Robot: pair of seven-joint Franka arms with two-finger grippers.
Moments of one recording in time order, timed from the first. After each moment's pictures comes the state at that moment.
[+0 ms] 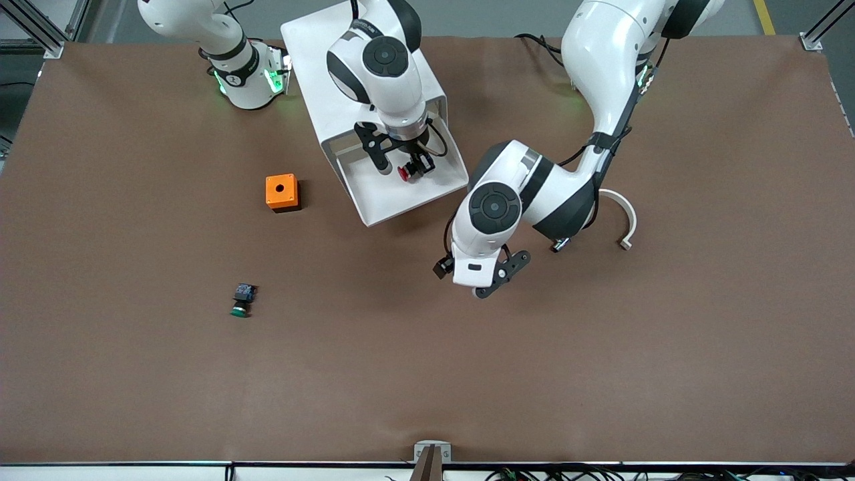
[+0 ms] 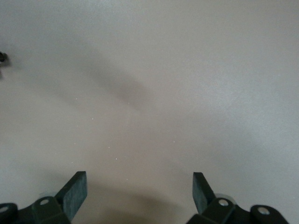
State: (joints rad) left arm -0.65 0.74 0.00 -1.22 -0.14 1.90 -1.26; right arm 0.99 0.27 -0.09 -1.94 0.16 2.27 1.88
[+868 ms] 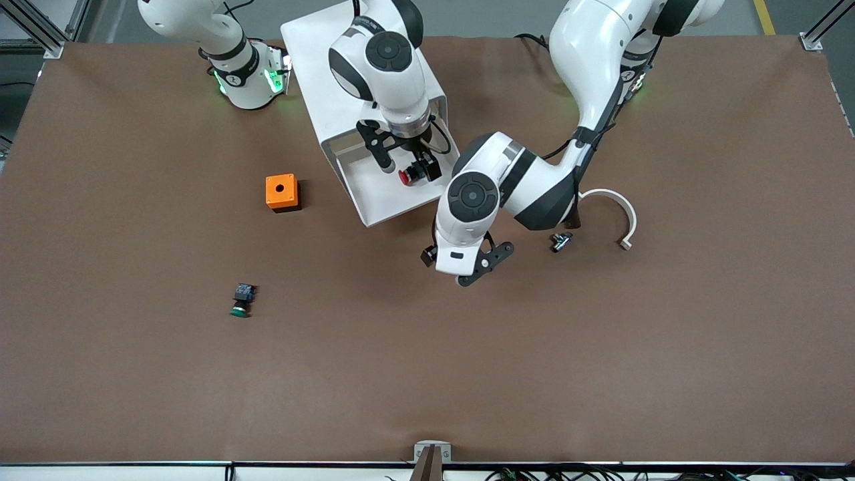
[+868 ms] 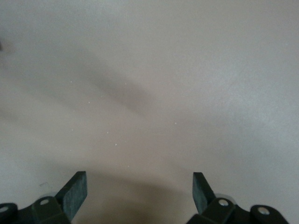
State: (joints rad) left arm -0.69 0.74 0.00 -1.23 -0.14 1.90 -1.26; right arm 1.00 0.27 -0.09 -1.92 0.12 2.26 1.88
